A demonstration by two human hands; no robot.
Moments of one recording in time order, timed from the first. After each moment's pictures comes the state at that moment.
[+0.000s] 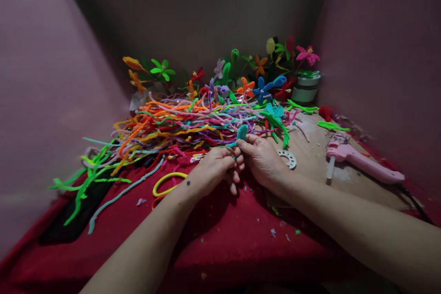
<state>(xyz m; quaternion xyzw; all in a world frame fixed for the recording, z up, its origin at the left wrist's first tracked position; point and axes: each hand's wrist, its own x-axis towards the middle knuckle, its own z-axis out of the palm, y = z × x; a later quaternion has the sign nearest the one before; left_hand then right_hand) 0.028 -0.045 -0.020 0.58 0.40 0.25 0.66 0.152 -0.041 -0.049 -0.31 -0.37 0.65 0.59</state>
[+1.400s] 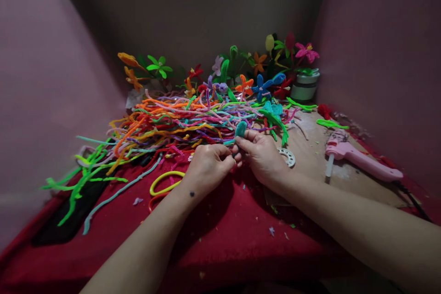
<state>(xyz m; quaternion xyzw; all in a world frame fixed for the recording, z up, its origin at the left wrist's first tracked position) 0.024 -0.049 -0.013 0.78 0.51 0.28 0.23 0.154 -0.045 -0.042 -0.33 -0.40 0.62 0.59</state>
